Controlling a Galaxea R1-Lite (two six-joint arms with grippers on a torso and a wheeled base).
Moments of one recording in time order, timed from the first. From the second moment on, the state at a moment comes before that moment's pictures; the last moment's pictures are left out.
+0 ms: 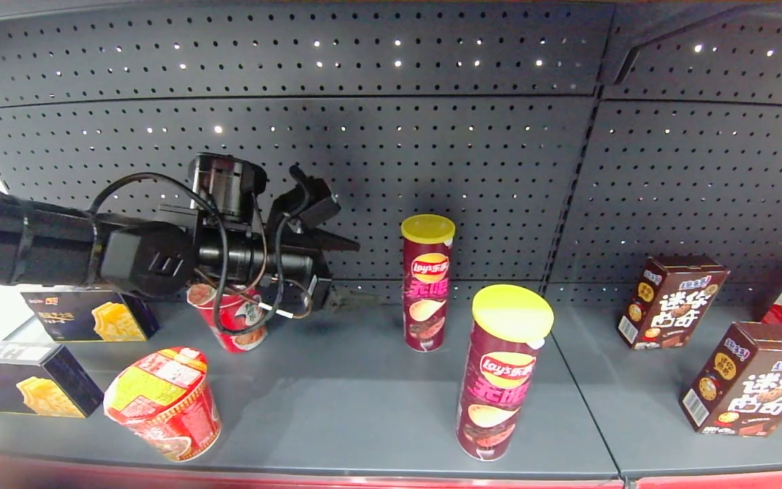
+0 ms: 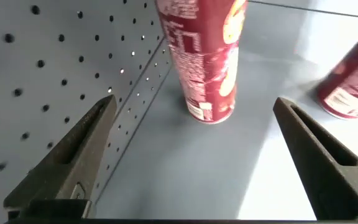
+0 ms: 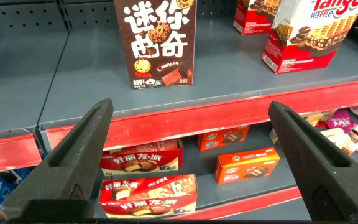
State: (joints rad) left arm -0.28 1.94 -1.30 -0.13 -0.69 0.53; right arm -0.22 0.03 0.00 0.01 -0.04 0.00
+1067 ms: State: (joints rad) left arm -0.25 1.18 -0.53 -0.52 -0.07 0.25; right arm -0.22 0.03 0.00 0.01 -0.04 0.00
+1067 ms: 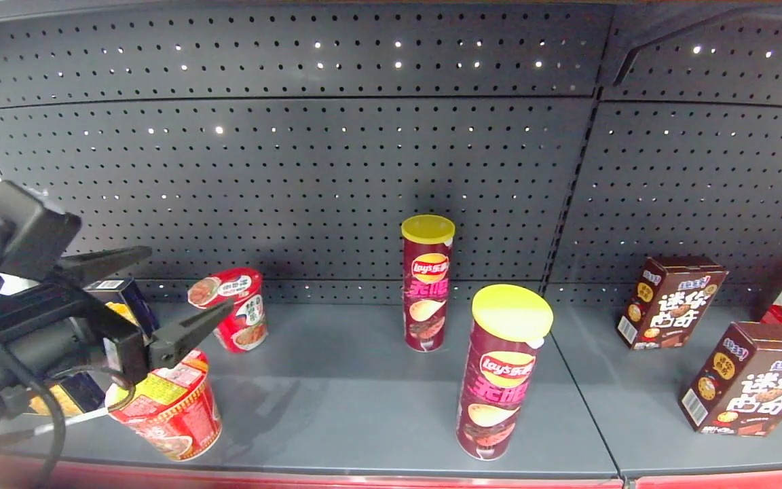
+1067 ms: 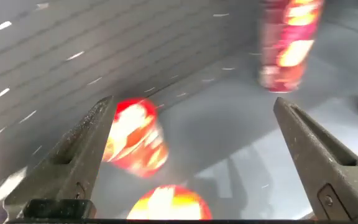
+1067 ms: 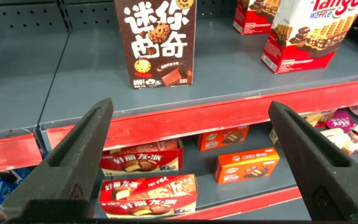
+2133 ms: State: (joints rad) left arm 0.02 0.30 -0.01 -0.14 0.04 0.02; right arm -0.21 0.03 0.00 0.01 -0.04 0.00
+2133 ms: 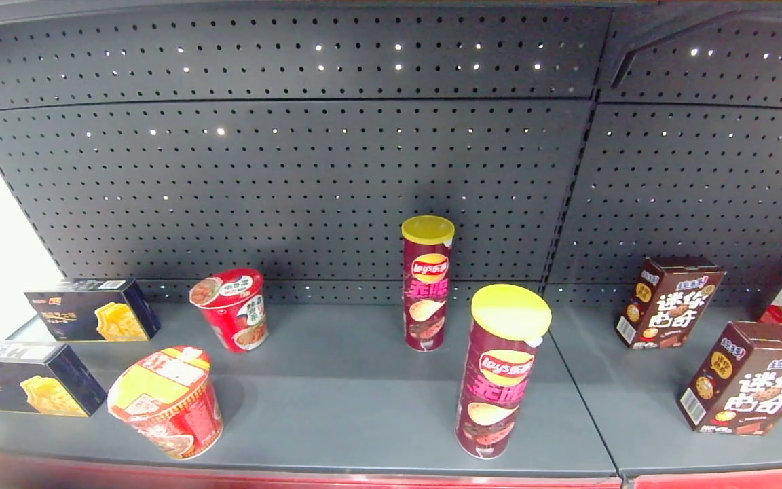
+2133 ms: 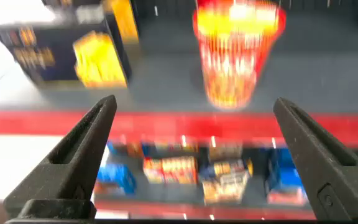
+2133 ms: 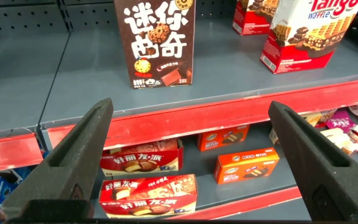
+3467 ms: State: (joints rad) left arm 0.00 0.00 0.00 0.00 0.05 -0.03; right arm -0.21 0.03 0.00 0.01 -0.02 -0.01
